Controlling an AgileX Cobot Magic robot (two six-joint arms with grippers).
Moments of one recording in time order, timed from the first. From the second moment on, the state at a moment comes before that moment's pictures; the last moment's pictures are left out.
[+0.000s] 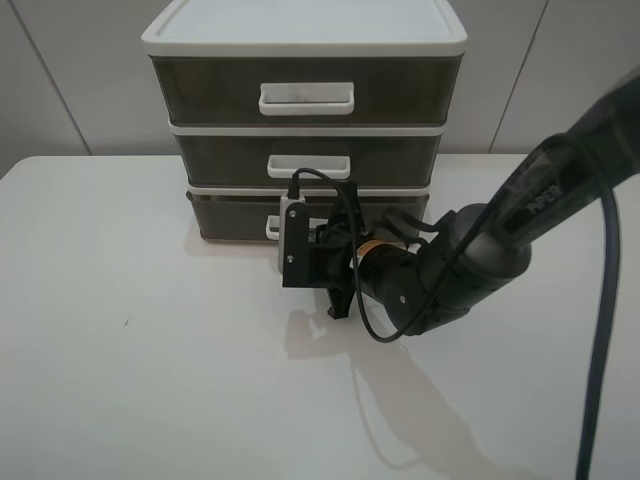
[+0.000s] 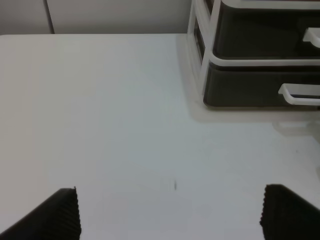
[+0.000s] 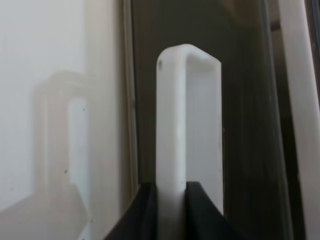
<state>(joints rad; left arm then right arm) -0.06 0.00 -0.51 -0.05 1.06 0.00 0.75 2.15 -0.81 0.32 -0.77 -1.37</state>
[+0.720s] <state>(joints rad) -0.06 0.00 -0.51 -0.05 1.06 0.00 0.86 2.04 -0.69 0.46 -0.70 -1.38</state>
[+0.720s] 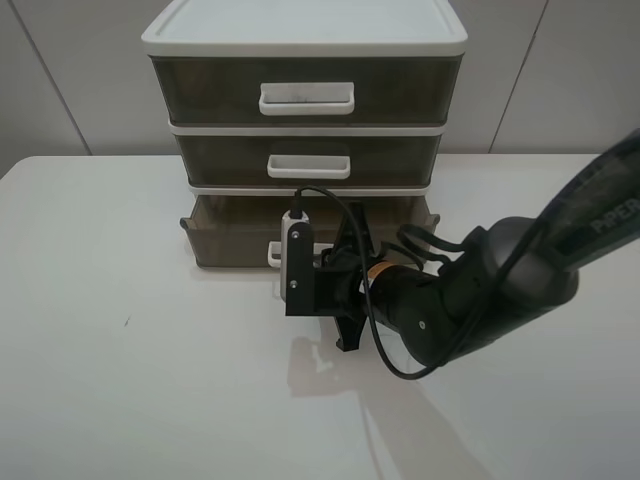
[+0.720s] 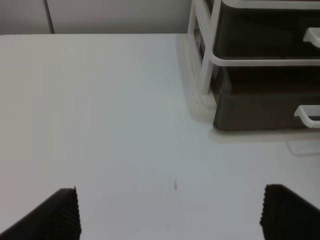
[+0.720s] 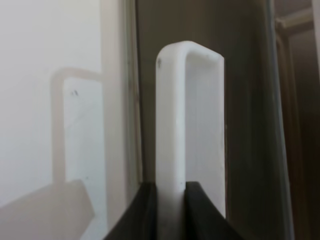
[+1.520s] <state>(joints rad) -0.06 0.00 -0.51 -0.05 1.06 0.00 1.04 1.94 -0.60 0.70 -0.67 -1.46</state>
